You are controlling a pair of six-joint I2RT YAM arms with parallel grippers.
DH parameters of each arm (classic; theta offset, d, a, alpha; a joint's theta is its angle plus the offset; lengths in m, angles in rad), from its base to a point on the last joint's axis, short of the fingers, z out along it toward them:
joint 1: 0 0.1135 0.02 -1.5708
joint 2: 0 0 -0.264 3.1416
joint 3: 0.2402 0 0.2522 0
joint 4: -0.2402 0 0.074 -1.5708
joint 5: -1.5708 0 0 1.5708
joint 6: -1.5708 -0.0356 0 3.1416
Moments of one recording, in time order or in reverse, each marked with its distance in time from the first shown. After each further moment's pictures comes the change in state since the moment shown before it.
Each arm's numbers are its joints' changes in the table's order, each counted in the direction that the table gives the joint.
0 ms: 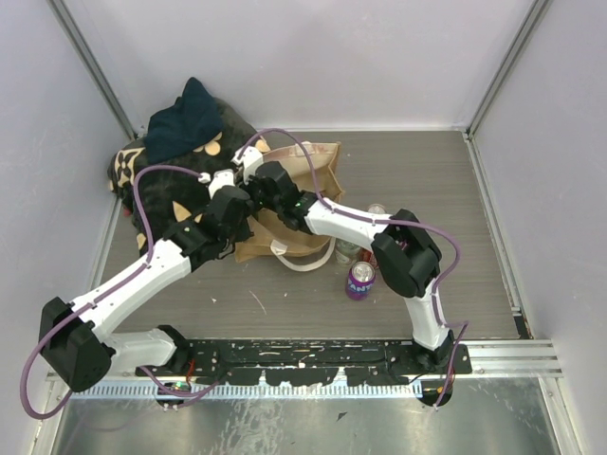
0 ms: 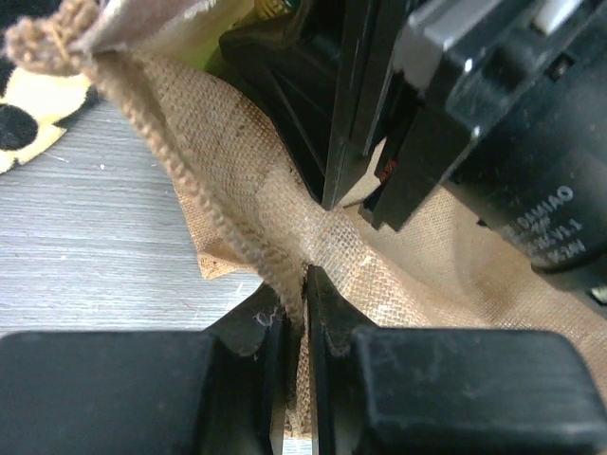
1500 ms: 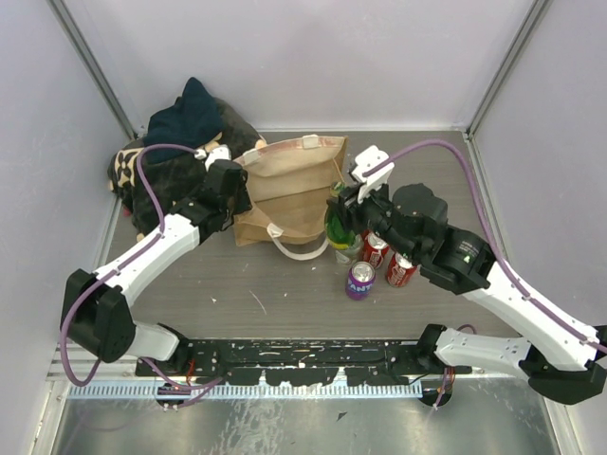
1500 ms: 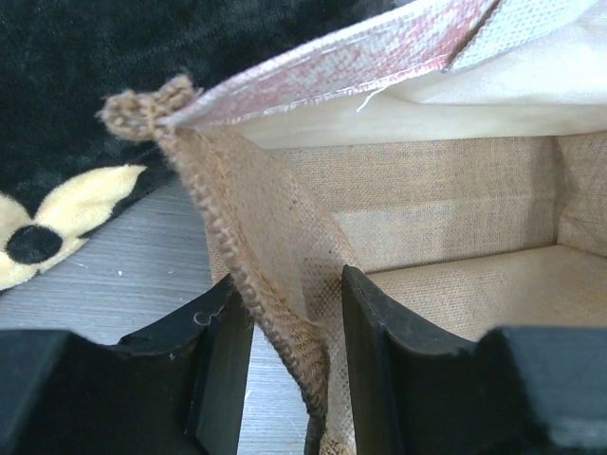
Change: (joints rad) left arm 0.168 0.187 0.093 0.182 -0.055 -0.108; right arm 0.092 -1.044 -0.250 -0.617 -0.291 0.096
